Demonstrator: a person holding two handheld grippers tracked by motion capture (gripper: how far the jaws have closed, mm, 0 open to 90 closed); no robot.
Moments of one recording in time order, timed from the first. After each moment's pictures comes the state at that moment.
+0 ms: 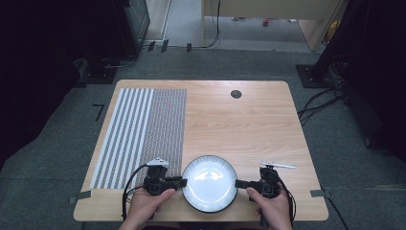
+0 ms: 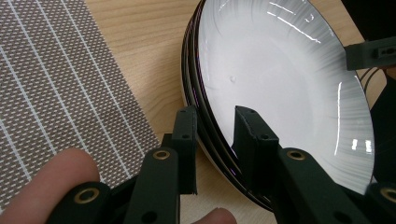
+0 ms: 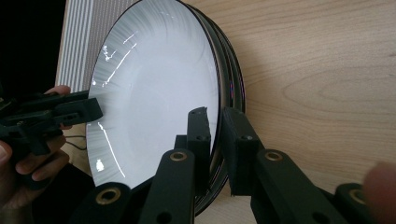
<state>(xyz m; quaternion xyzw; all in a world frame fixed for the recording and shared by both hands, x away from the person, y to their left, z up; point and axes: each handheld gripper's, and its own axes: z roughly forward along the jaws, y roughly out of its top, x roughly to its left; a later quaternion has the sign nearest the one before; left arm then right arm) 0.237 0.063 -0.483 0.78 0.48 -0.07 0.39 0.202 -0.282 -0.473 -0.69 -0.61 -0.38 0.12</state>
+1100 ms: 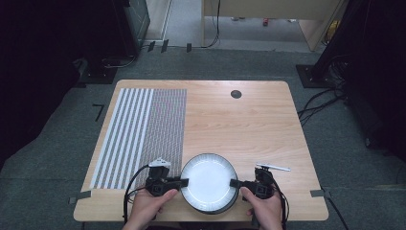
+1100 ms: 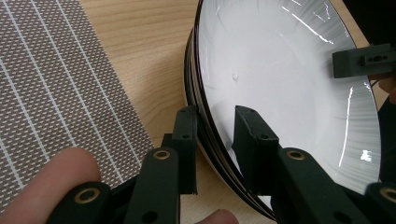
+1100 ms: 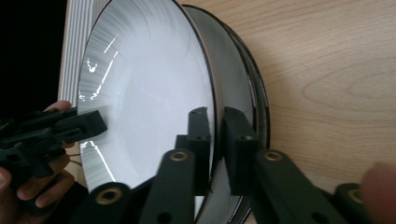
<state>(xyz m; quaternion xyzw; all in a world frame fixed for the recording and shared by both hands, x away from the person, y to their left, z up) 0.235 0.057 -0.483 0.78 0.48 -0.06 0.39 0.202 -0.267 -0.483 -0.71 -0.58 -0.39 0.11</state>
